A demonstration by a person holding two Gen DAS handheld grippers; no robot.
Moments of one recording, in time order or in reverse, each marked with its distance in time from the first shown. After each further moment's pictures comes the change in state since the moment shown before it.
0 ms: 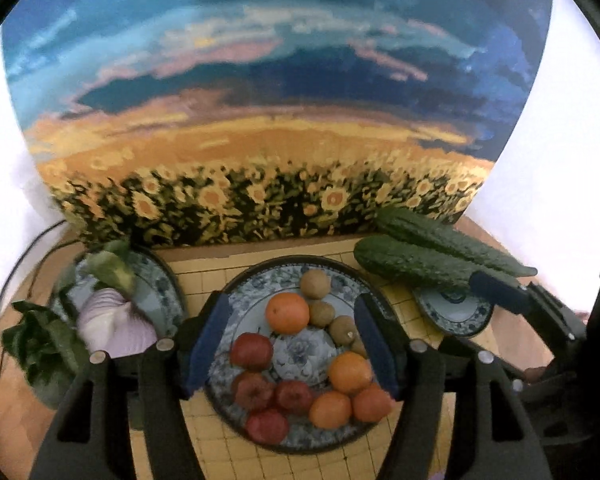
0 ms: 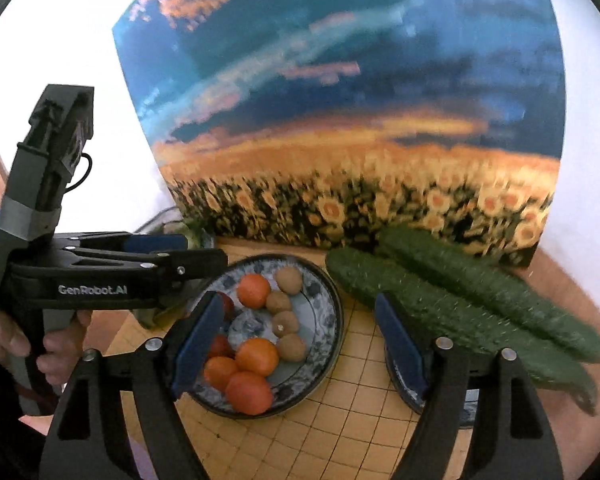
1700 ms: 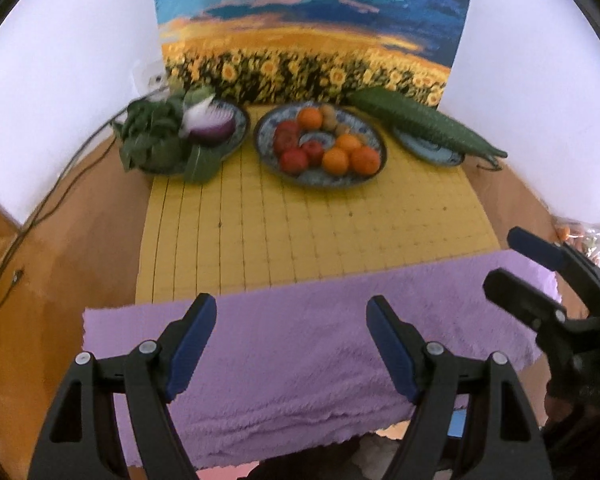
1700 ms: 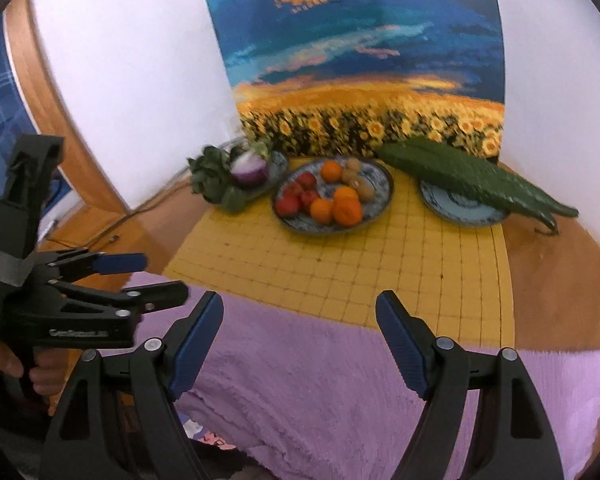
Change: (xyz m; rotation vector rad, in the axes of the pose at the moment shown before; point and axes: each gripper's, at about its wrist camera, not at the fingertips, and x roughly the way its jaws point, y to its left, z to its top) left arm -0.119 -0.012 -0.204 -0.042 0.105 0.093; right arm -0.130 0.103 -0.119 -0.012 0.107 -0.053
